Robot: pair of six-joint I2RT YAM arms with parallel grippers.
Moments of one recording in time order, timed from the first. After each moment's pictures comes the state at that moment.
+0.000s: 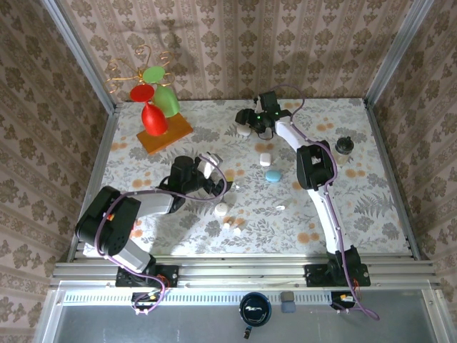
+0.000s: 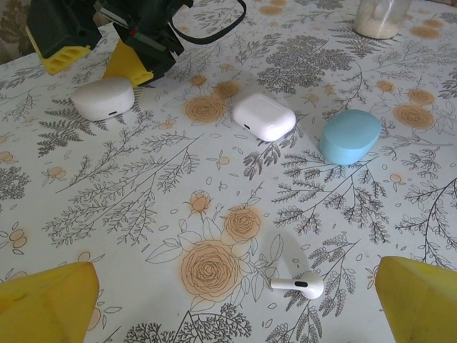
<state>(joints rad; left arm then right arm) -0.54 1.56 0.57 0.58 0.38 0.16 0.27 2.67 2.33 -0.42 -0.43 0.62</state>
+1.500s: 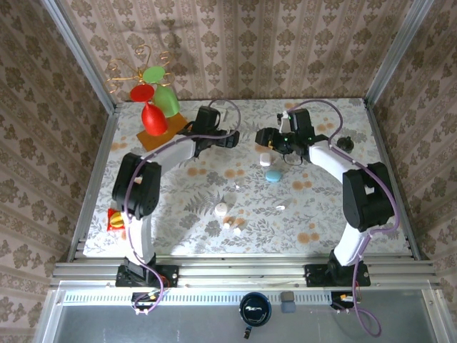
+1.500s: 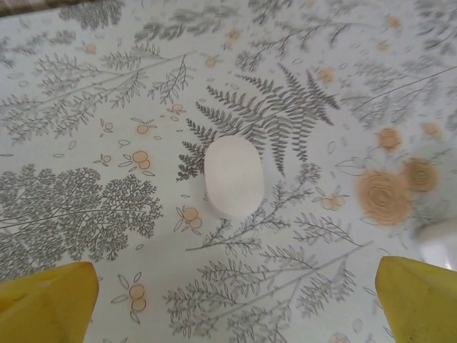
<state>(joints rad) -0.52 2.02 1.52 -0.23 0.03 -0.14 0.24 1.76 1.20 -0.14 -0.46 0.56</state>
